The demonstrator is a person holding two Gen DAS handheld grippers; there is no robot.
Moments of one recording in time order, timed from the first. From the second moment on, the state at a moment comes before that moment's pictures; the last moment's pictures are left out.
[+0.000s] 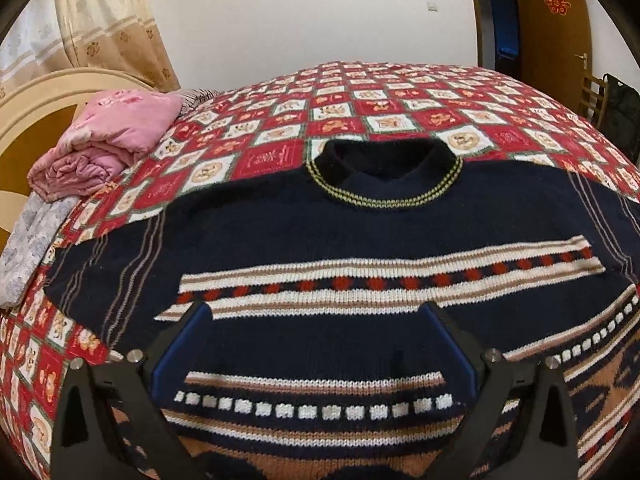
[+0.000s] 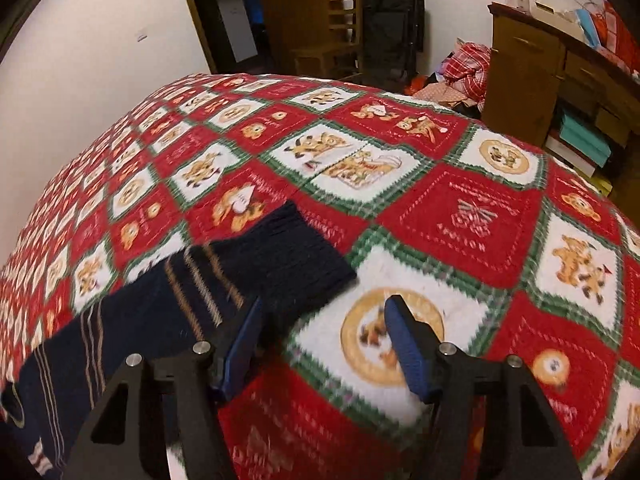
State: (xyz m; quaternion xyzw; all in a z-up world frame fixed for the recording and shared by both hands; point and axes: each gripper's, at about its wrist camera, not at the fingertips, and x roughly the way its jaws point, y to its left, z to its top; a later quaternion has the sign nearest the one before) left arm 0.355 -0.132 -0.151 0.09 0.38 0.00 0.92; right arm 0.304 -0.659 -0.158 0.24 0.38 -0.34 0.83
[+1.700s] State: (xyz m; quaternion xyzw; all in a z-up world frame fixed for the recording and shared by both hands) left arm 0.349 -0.112 -0.157 0.01 0.44 -0.10 0.89; right arm 0.386 -0.291 -0.142 0.07 0.38 0.08 0.92
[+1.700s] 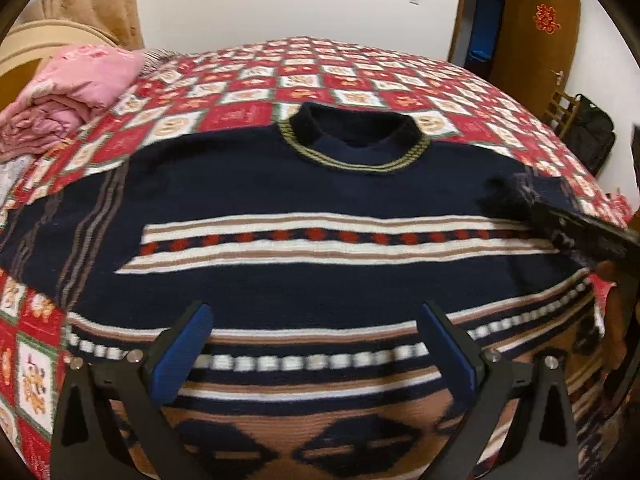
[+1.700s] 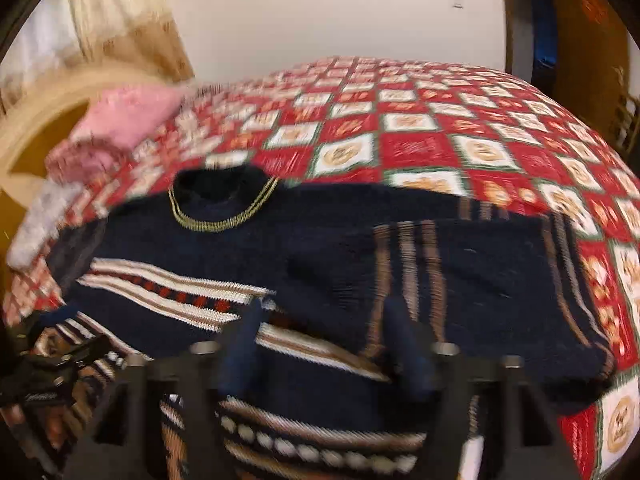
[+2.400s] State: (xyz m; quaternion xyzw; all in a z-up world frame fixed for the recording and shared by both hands) left arm 0.421 -0.299 -0.169 0.02 0.51 -0.18 0.84; right arm 0.349 -0.407 -0.155 0.07 0.34 -0.13 0.93
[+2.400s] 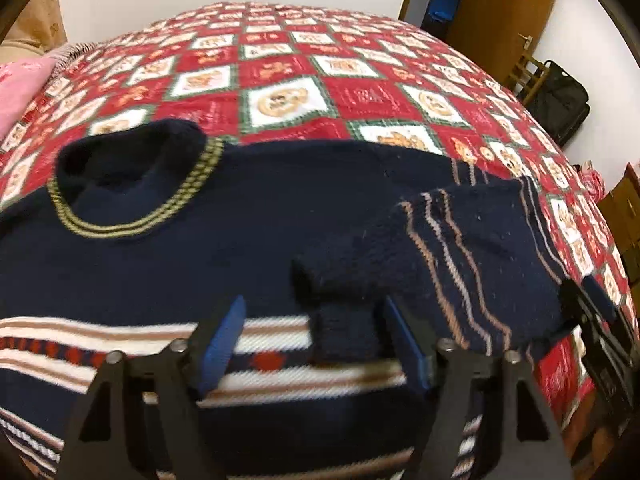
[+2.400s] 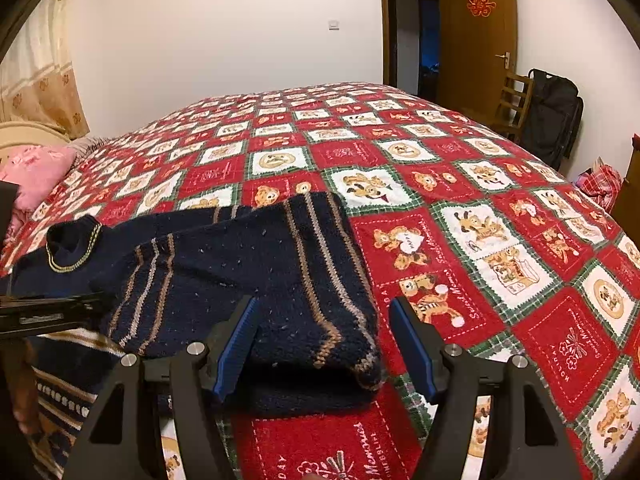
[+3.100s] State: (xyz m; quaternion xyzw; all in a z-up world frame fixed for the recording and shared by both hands) left arm 0.406 -0.283 -0.123 0.00 0.47 -0.21 0.86; right arm 0.334 -0.396 -0.140 0.05 0.29 -0.13 0.95
